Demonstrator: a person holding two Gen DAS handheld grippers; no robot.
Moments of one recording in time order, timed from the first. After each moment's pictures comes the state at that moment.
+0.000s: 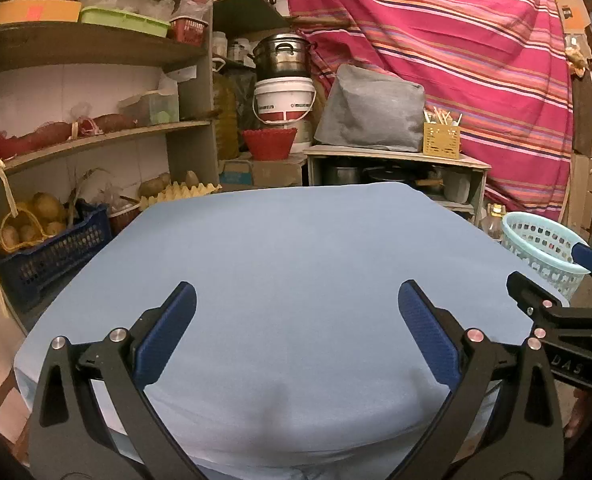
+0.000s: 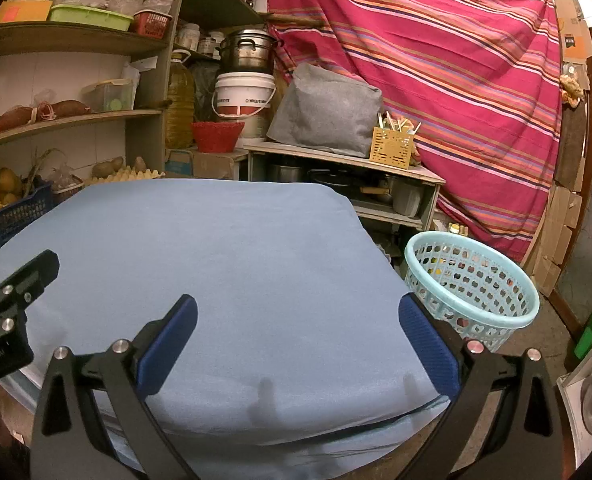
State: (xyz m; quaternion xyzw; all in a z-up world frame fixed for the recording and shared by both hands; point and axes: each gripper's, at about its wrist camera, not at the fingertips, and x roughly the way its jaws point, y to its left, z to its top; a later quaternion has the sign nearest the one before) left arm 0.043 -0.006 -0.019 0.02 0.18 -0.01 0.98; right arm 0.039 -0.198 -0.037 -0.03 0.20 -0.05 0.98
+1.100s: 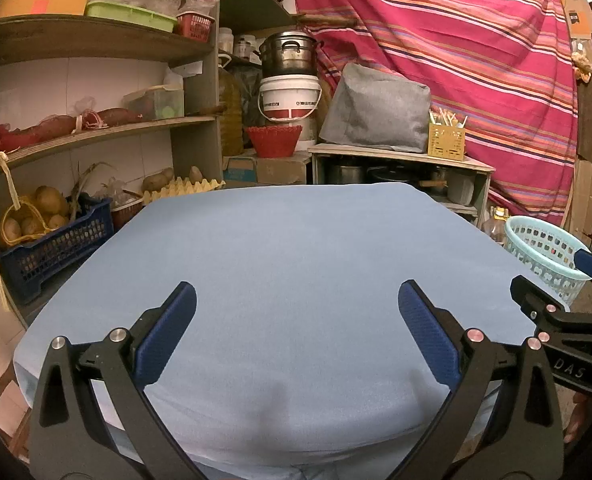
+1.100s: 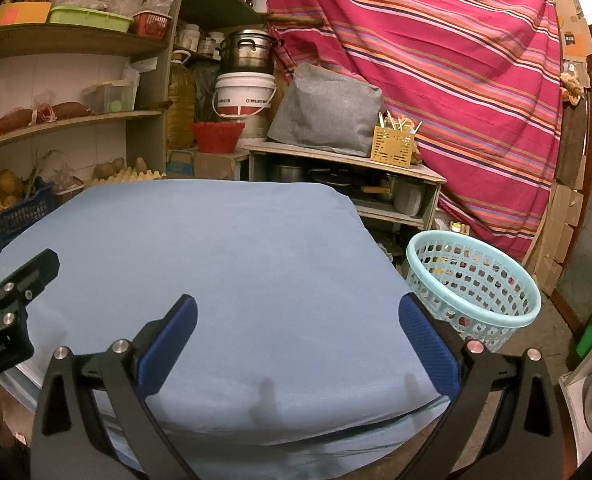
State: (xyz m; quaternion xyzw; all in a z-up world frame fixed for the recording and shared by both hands) left arm 0.049 0.004 -0.016 0.01 0.19 -0.01 0.98; right arm 0.039 -0.197 -0.037 -0.03 0.20 -0.05 0.98
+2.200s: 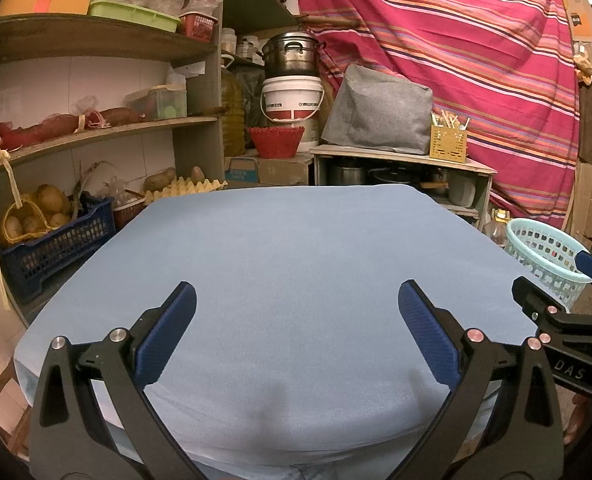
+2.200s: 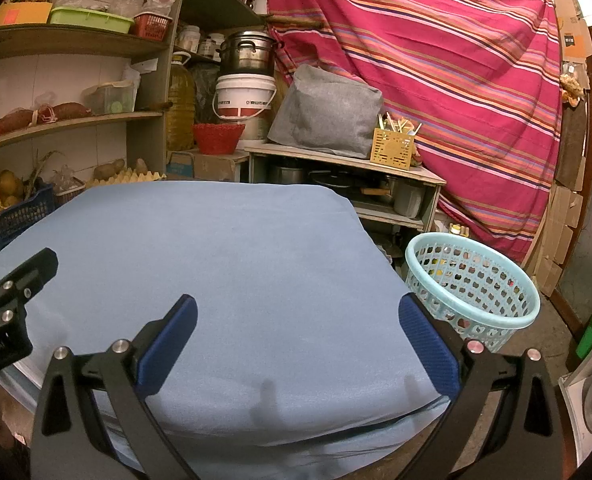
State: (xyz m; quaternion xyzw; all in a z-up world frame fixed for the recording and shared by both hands) left arm 0.049 0.006 -0.016 0.01 0.19 0.00 0.98; right arm 0.039 -0.196 -0.037 -0.03 0.20 -0.05 0.98
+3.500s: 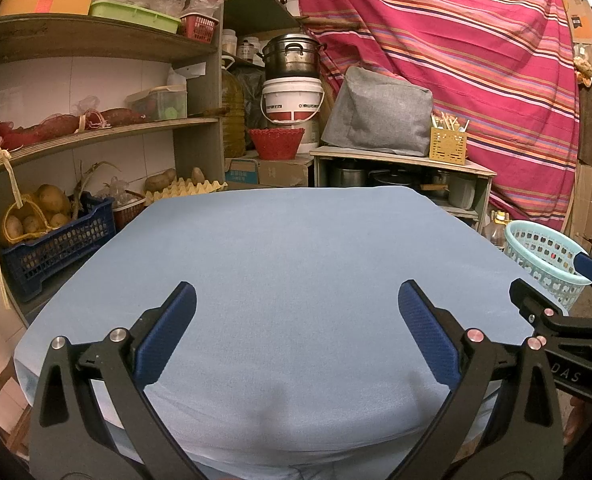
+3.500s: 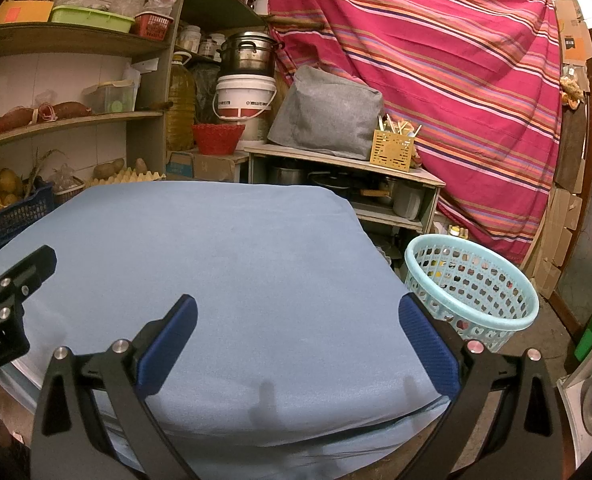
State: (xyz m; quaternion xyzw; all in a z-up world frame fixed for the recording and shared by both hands) left arm 0.046 0.007 -0.015 0.01 0.19 0.00 0.98; right arm 0.039 -0.195 -0.038 -0.03 0.20 -0.05 0.98
